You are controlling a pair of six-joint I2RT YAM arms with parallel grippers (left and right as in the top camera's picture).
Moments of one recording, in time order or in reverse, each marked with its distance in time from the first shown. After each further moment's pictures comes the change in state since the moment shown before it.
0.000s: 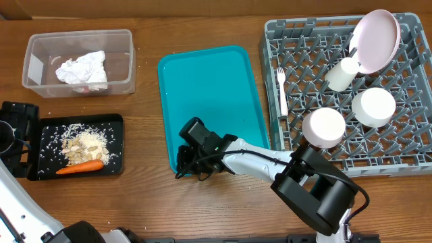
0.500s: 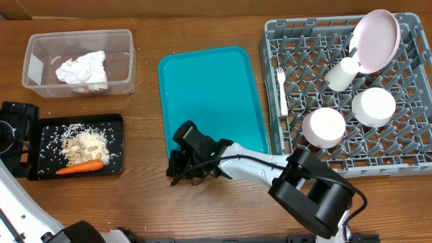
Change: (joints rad) left arm 0.000 0.000 0.000 0.000 0.000 0.000; right arm 0.043 0.002 0.008 0.045 -0.067 0.000
